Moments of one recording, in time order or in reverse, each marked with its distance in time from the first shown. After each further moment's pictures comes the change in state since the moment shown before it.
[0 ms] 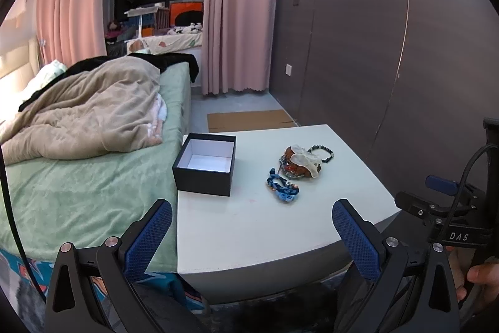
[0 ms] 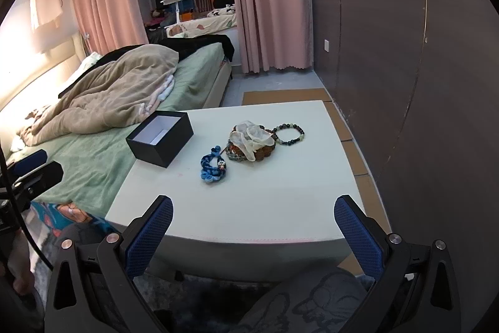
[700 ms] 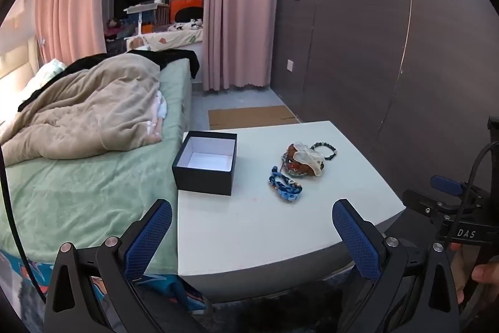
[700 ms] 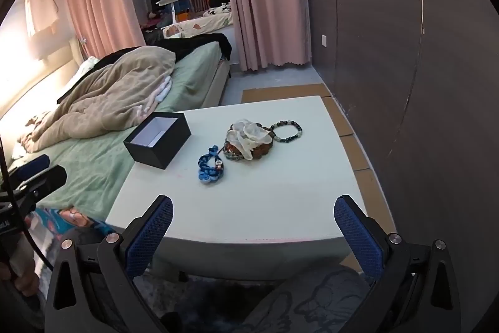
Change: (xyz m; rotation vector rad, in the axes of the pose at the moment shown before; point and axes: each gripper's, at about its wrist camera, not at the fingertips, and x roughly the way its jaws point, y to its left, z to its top) left arm 0.007 -0.002 0.003 0.003 0.016 0.021; right arm 0.004 -0.007 0.001 0.041 0.014 0.015
